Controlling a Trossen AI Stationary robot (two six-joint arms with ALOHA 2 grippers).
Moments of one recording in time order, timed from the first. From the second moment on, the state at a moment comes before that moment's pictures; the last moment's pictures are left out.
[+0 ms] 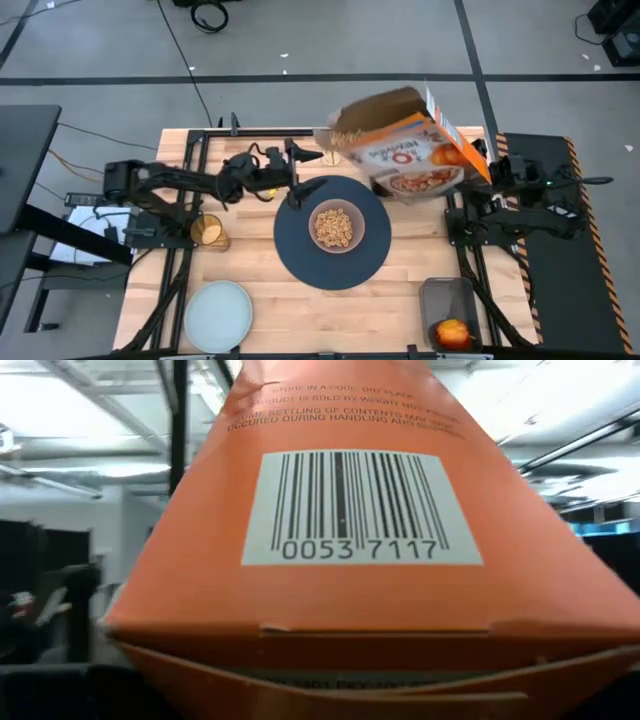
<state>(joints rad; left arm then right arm) 0.17 1.52 0.75 1.13 0.07 -0.04 -0.17 0.04 0.49 0.01 -0.15 0.06</state>
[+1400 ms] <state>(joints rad) 0.14 1.96 1.37 1.24 0.21 -0.18 -0.17 0.32 0.45 0.32 -0.13 -0.03</state>
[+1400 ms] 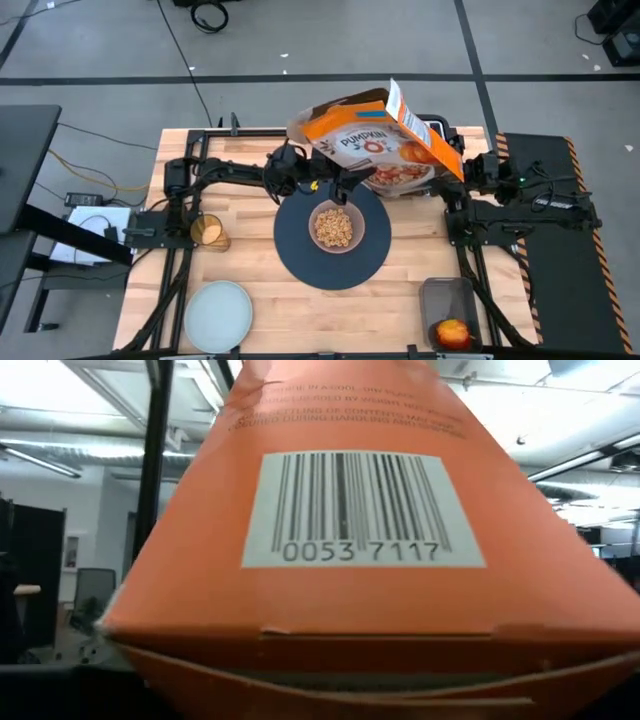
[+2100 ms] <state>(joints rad) 0.19 1.49 1.37 0.36 0.03 0.12 -0.17 0.21 0.45 0.31 -0.04 -0.10</state>
